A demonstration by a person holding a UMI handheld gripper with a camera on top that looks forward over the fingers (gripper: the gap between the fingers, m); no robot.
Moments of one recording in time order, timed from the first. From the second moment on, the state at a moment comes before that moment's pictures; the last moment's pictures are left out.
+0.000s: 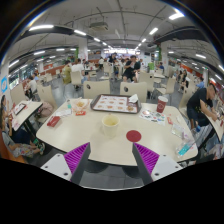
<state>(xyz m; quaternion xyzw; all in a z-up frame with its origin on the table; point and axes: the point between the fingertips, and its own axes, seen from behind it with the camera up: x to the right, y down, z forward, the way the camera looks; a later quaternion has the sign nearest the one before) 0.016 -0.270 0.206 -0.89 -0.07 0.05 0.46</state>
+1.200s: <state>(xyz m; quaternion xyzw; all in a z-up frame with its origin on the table) 0.418 -0.129 0.056 -0.84 0.05 -0.06 0.54</state>
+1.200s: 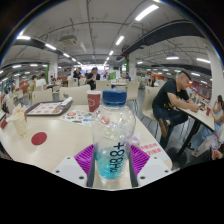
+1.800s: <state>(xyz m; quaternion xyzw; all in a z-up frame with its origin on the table) 0.351 -0.063 0.229 -0.73 -0.18 -0.41 0.52</state>
